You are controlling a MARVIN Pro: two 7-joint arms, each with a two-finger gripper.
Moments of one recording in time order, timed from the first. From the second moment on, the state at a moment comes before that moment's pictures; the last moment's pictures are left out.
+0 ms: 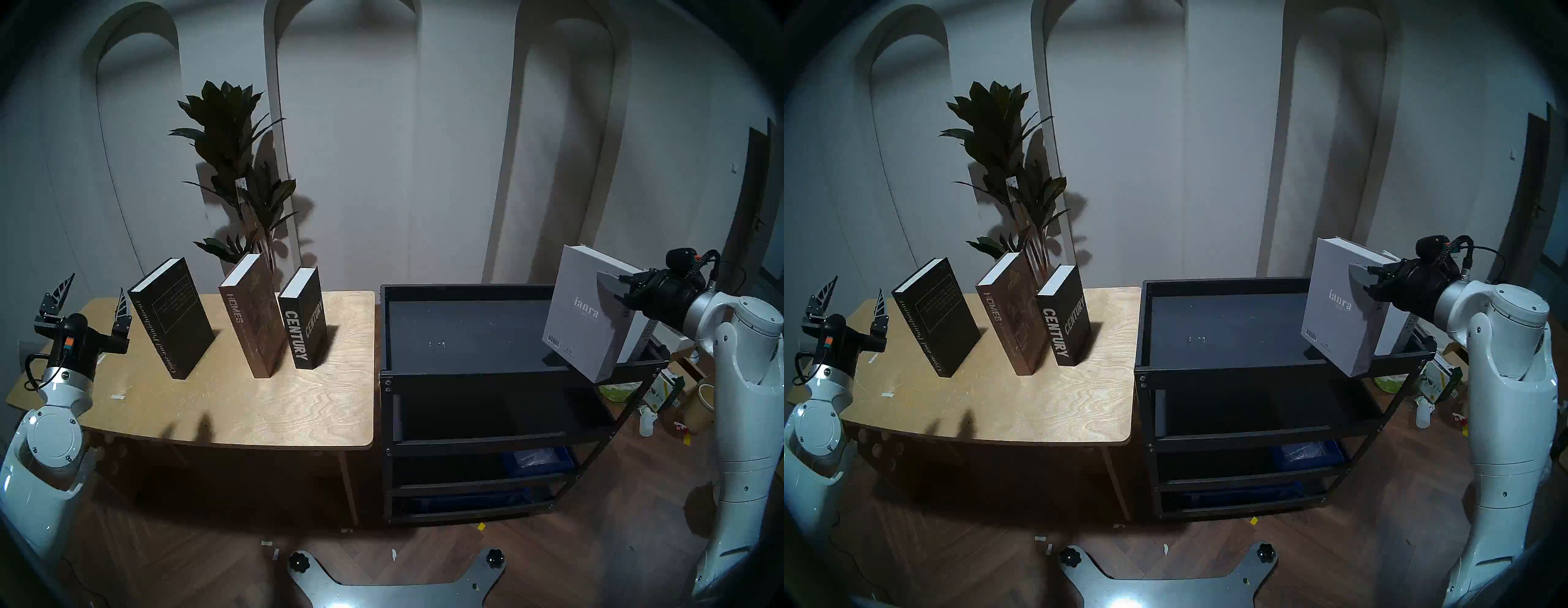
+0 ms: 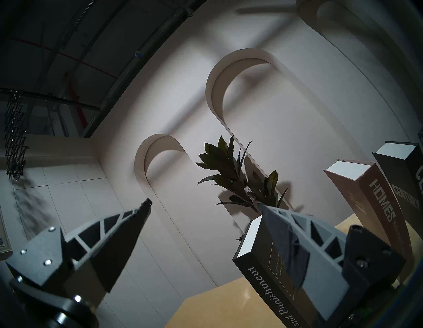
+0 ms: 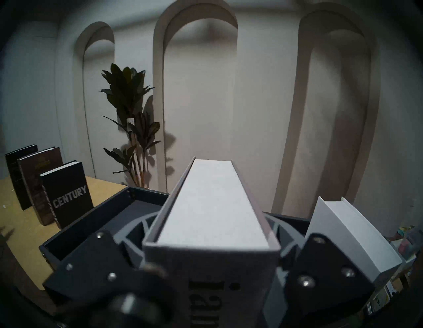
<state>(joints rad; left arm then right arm) 2.20 -0.80 -2.11 -1.96 -0.16 -0.15 0.35 -1.56 -0.98 2.11 -1.97 0.46 0.72 0.65</state>
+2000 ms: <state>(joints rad) 2.20 -0.80 -2.11 -1.97 -0.16 -0.15 0.35 -1.38 -1.02 1.96 -1.60 0.34 0.38 0.58</state>
